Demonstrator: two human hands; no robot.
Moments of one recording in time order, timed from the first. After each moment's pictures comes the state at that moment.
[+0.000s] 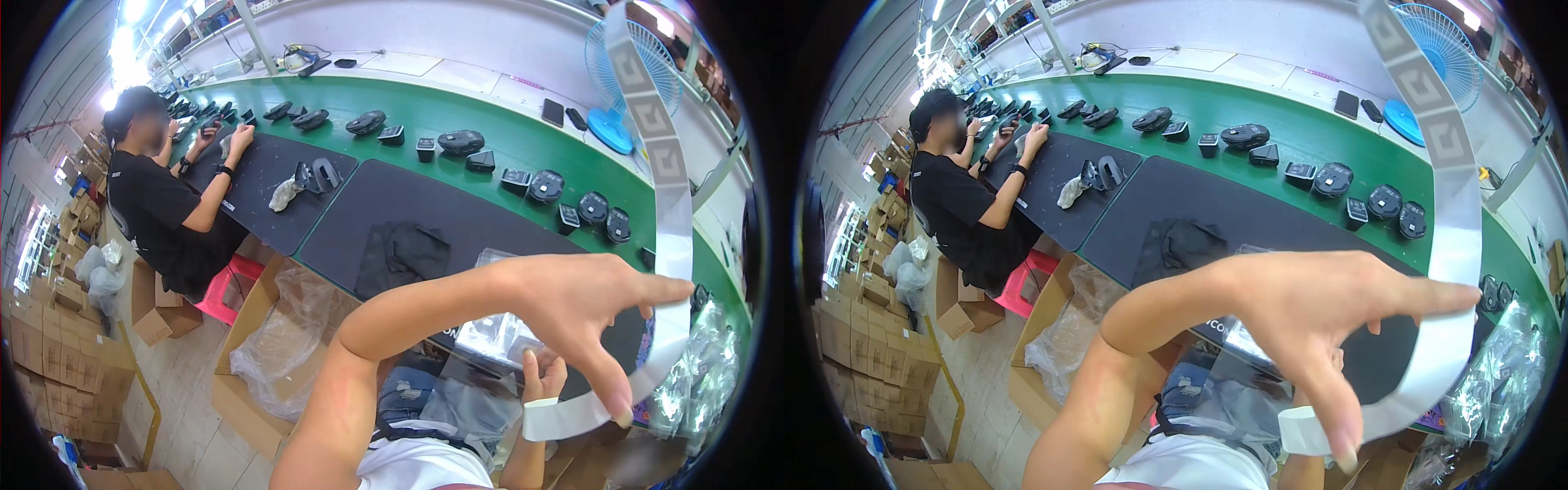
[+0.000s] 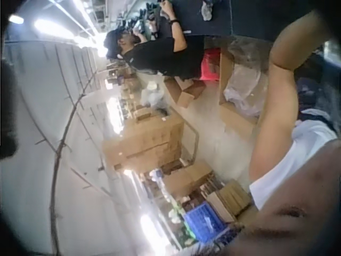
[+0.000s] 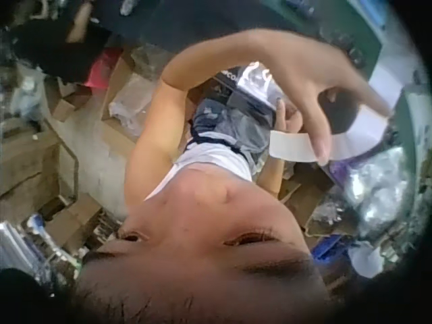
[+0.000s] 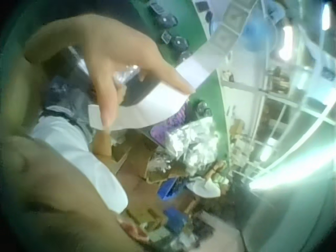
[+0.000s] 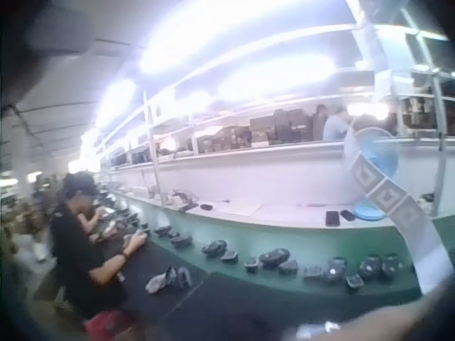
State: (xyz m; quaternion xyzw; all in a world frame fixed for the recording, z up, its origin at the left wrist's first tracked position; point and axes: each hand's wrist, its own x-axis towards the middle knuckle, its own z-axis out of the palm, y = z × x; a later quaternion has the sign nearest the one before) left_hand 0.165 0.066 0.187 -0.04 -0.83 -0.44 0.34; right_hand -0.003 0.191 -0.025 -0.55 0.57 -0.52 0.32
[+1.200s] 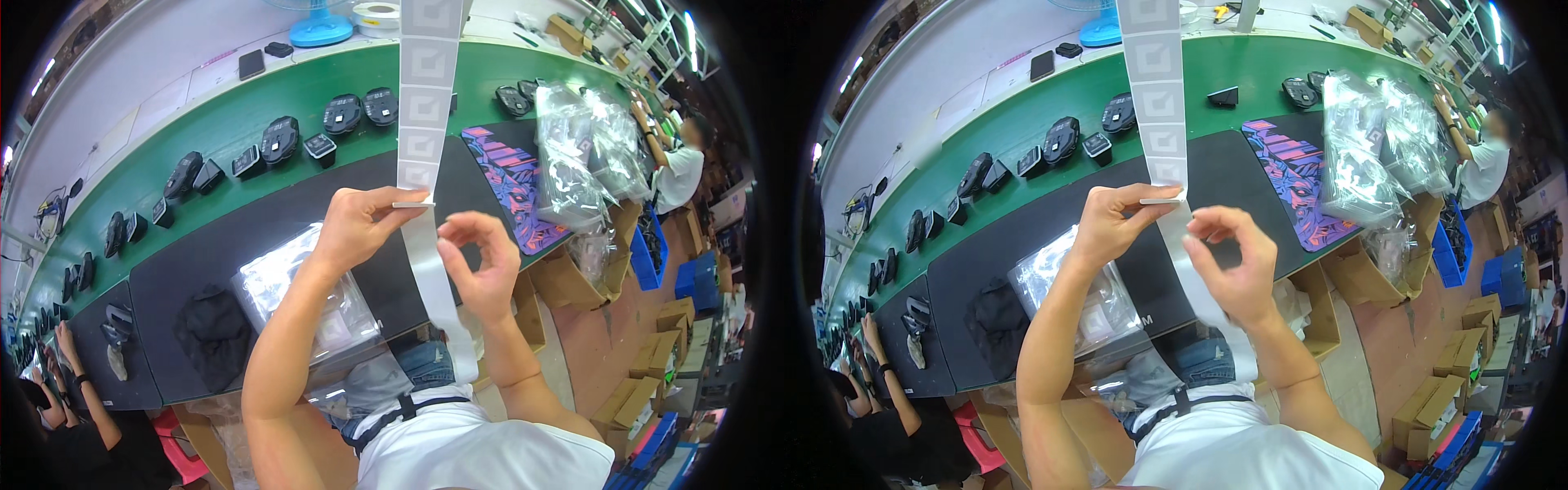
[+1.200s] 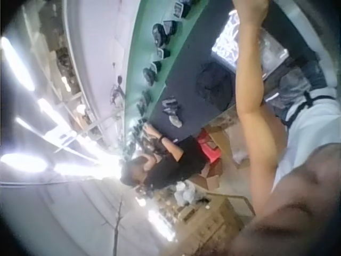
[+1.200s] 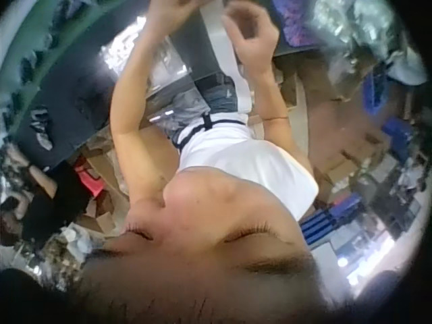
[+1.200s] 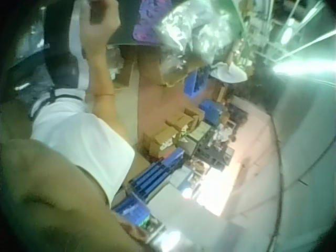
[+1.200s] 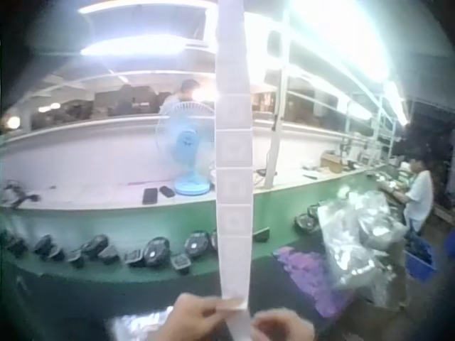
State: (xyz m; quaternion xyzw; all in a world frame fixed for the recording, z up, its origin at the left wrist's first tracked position) left_hand 0.044 0.012 0.035 0.16 -0.76 -0.53 0.33; right_hand -0.084 0.167 0.048 -0.52 0.59 -0.62 0.08
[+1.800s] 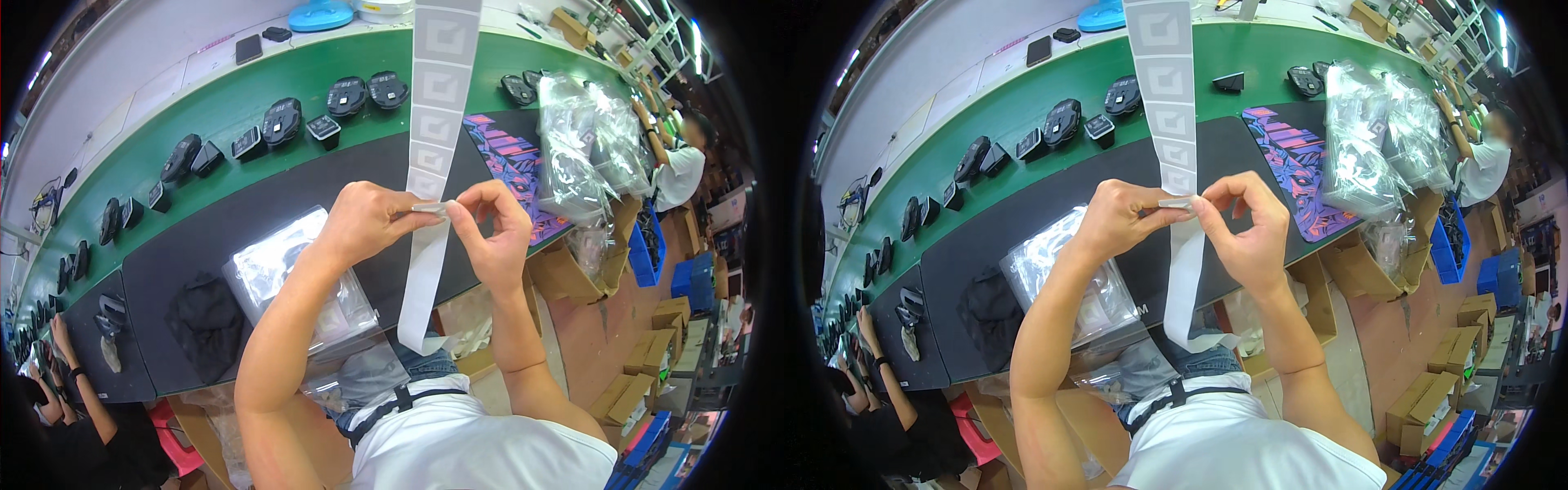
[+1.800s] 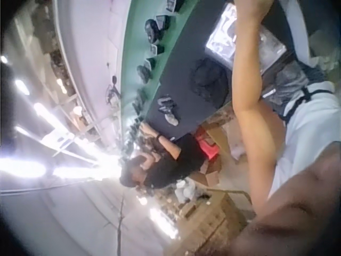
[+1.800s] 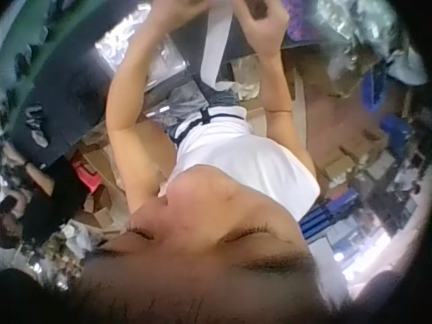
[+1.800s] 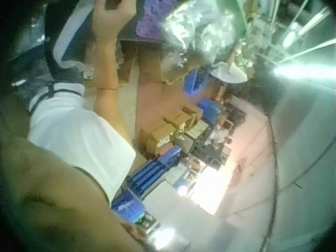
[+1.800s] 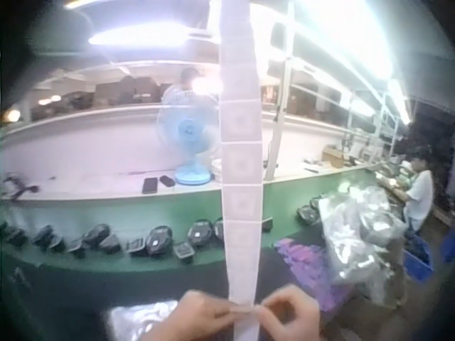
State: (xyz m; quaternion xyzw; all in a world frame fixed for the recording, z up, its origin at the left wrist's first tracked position) left_hand 0.040 0.019 0.031 0.14 -0.87 -0.36 0.31; right_hand -0.106 0.155 0.056 -0.53 0.62 -0.58 0.04
